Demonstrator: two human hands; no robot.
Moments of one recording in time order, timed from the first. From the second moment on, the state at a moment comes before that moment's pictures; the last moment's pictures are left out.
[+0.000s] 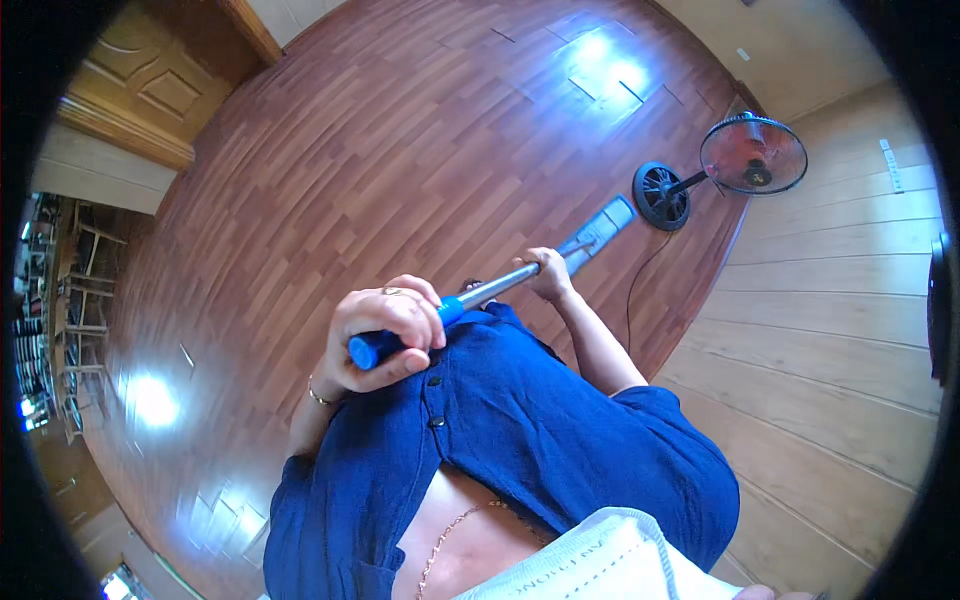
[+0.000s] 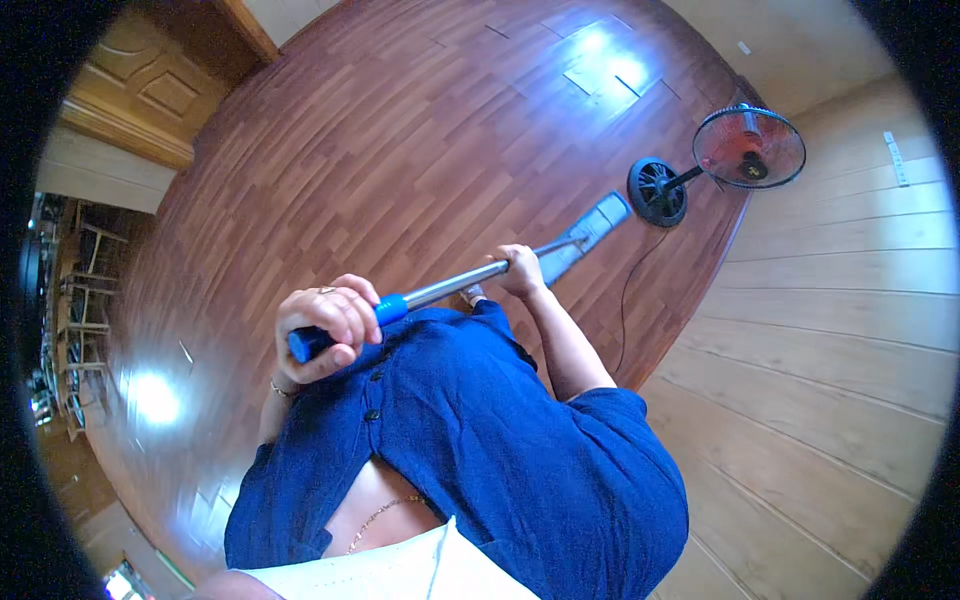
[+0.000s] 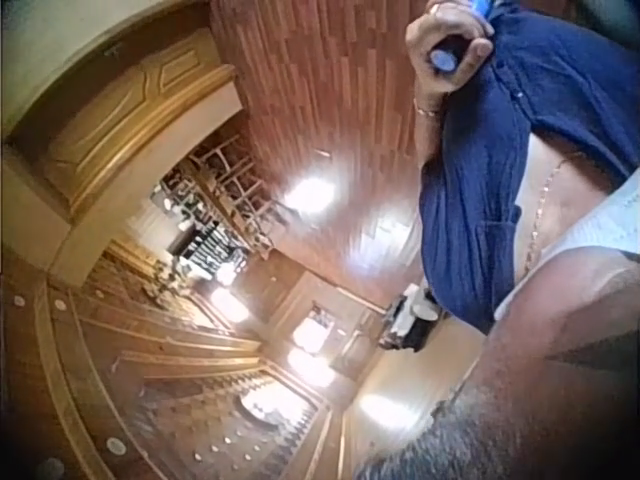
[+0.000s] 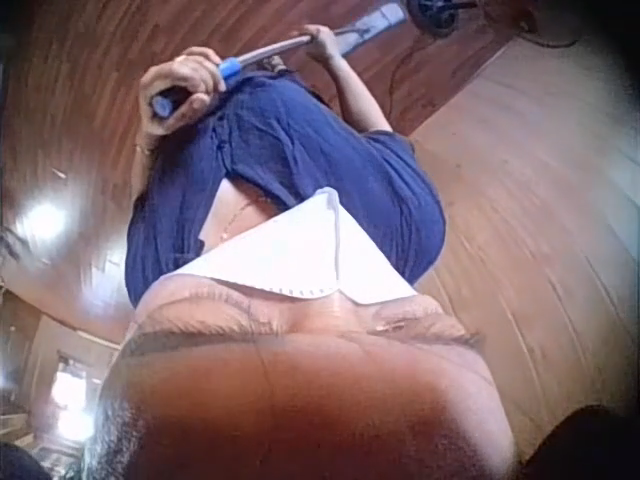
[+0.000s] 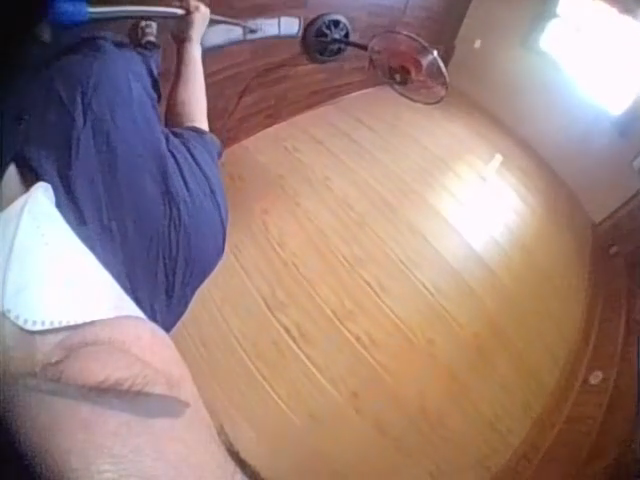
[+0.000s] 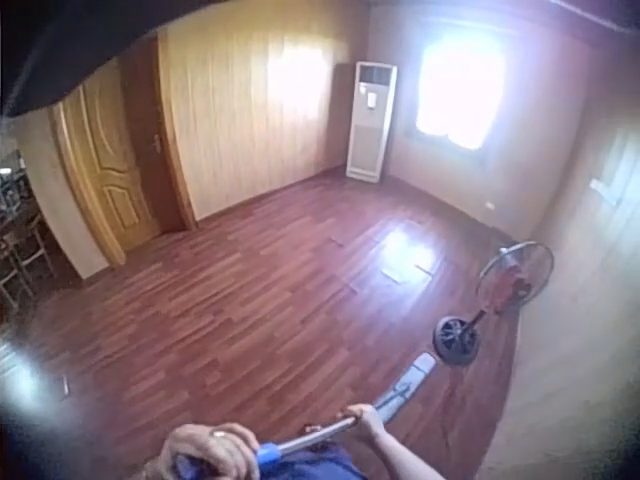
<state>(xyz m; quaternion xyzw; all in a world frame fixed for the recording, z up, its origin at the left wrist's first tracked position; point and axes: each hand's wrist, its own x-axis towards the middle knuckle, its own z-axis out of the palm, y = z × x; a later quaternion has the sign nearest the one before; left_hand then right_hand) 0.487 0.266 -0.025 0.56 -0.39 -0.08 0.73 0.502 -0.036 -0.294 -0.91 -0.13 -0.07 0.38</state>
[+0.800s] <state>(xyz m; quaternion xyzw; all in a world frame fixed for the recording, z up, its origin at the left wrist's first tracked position) 0.529 0.225 0.040 0.63 -0.42 -0.08 0.65 0.553 -0.066 -0.257 -0.93 -0.18 -0.09 0.32</state>
